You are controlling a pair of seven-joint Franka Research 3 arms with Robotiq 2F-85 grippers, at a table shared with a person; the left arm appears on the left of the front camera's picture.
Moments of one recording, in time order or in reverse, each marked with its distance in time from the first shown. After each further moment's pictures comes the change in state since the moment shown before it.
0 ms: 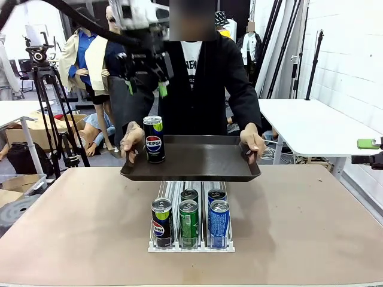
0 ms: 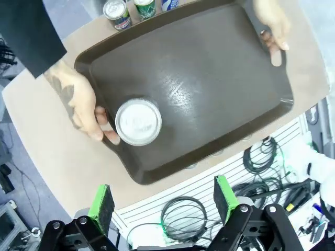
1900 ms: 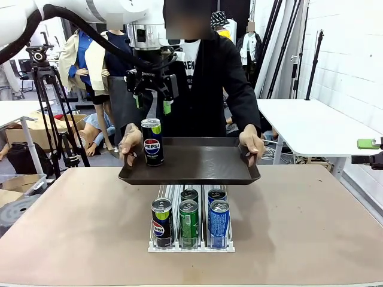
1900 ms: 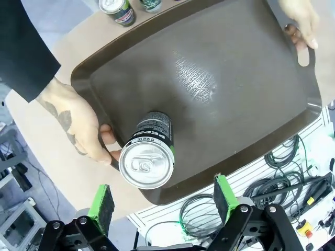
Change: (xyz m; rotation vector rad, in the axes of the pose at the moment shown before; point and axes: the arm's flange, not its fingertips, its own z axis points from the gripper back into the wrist) left arm 0.031 -0.007 -0.064 0.077 0.087 -0.084; right arm 0.000 0.000 0.000 0.000 0.000 0.000
